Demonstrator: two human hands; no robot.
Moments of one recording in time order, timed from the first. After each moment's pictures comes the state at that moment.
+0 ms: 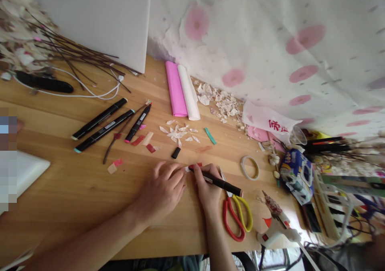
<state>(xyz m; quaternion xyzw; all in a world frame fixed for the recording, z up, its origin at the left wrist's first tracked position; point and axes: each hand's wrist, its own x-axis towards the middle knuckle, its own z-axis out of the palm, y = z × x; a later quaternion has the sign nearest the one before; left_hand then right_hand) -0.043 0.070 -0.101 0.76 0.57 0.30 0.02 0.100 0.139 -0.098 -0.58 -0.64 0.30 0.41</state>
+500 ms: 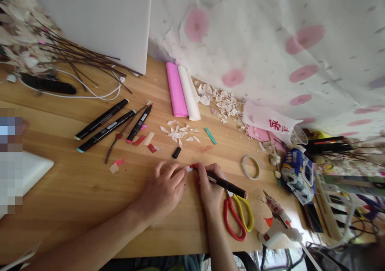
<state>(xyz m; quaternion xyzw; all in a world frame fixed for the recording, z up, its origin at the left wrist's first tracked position) -0.042 0.072 -0.100 0.76 0.57 0.30 0.03 0.102 0.140 -0.098 -0.58 -0.64 0.29 0.42</state>
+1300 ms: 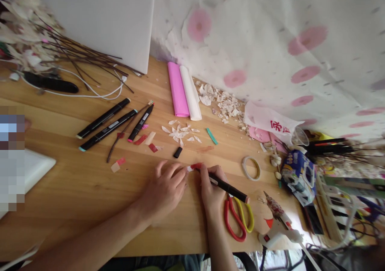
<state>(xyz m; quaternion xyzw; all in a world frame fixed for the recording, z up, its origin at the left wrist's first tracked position) -0.042 0.071 -0.100 0.76 0.58 0.30 0.03 0.105 0.136 -0.097 -0.58 -0.65 0.27 0.42</state>
